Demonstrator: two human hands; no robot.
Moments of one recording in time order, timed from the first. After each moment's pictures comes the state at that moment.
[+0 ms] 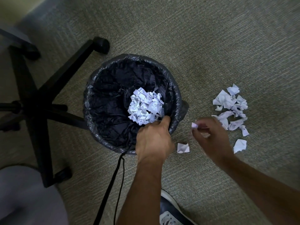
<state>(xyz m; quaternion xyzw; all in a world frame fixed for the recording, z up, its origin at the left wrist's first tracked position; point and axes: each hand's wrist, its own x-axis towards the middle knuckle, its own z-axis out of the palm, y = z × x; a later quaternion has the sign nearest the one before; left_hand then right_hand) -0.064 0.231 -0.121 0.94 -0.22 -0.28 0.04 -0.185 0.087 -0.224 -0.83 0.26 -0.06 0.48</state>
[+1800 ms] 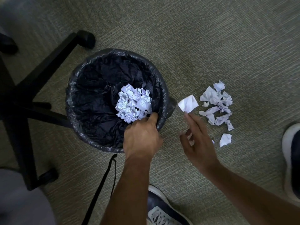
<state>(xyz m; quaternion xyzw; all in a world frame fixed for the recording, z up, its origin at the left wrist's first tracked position) -0.067 0.230 -0.123 0.94 -0.22 -0.25 0.02 -0.203 0.109 -0.194 -0.86 0.25 -0.01 0.44</state>
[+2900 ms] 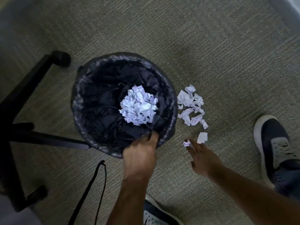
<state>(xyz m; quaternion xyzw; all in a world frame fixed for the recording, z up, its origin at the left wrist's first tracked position) -0.122 0.182 -0.103 0.91 -0.35 -0.22 0.00 -0.303 0.034 -0.227 -0.87 0.15 0.43 0.20</state>
